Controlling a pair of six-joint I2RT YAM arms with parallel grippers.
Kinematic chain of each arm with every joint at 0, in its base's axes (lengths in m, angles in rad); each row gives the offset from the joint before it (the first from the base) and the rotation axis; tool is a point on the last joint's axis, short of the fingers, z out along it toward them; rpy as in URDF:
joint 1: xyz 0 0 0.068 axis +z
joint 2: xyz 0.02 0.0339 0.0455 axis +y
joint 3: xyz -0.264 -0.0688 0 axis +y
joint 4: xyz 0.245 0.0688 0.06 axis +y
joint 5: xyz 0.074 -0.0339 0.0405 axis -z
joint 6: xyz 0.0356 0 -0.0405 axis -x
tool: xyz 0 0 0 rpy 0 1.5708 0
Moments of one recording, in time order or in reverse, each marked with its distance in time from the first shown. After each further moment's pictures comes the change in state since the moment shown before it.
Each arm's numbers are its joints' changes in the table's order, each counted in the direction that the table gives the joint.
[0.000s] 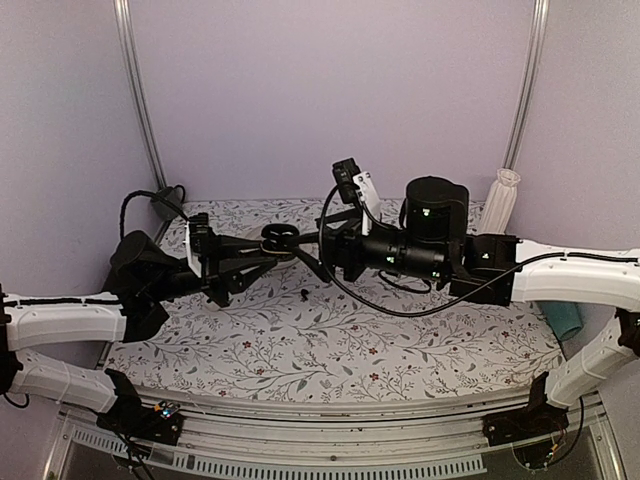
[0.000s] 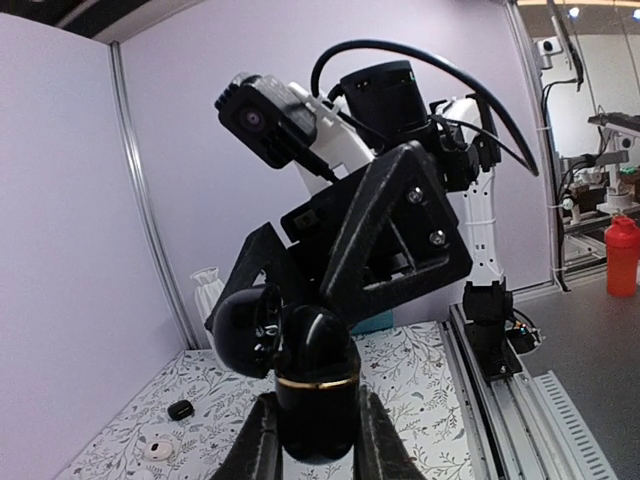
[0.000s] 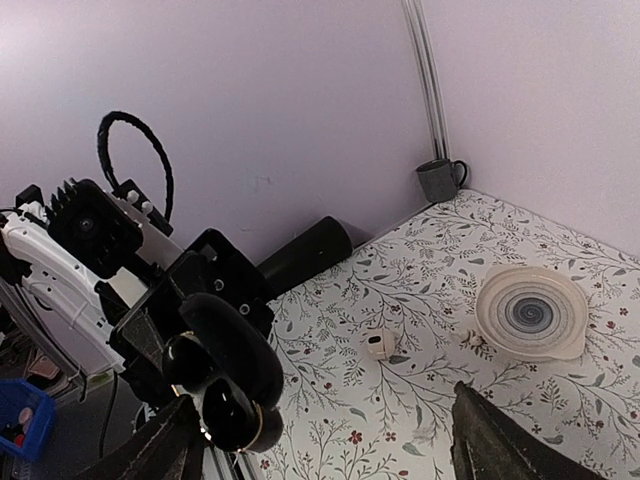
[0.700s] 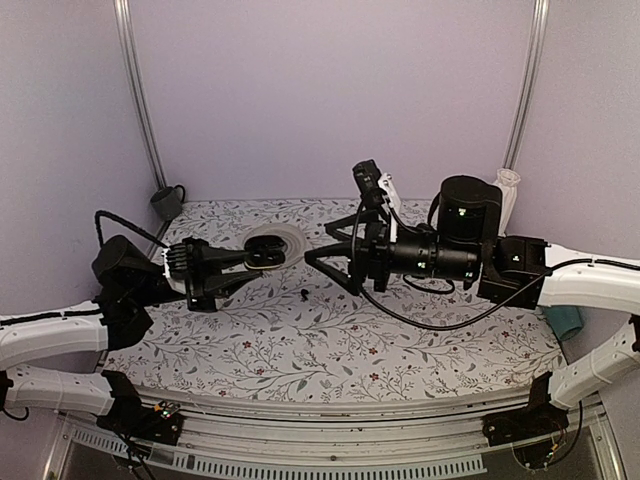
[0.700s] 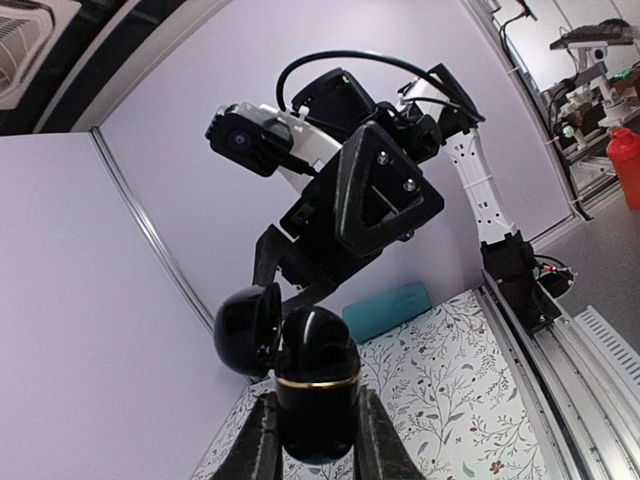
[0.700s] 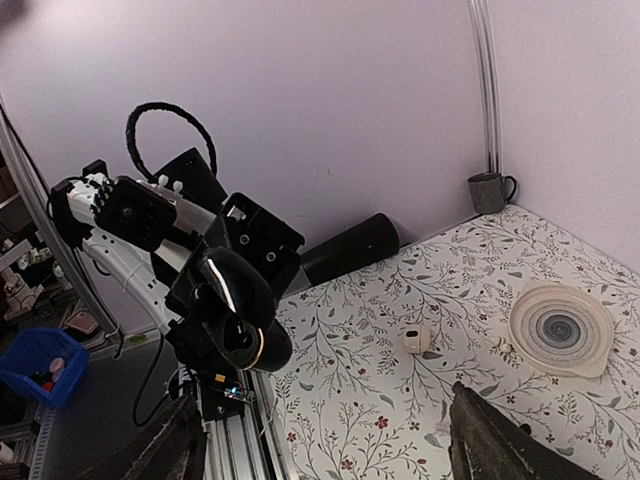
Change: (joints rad) left arm -0.012 -0.162 0.035 0.114 0.036 -0.322; right arm -0.012 -0.135 0.081 0.027 -0.173 0.066
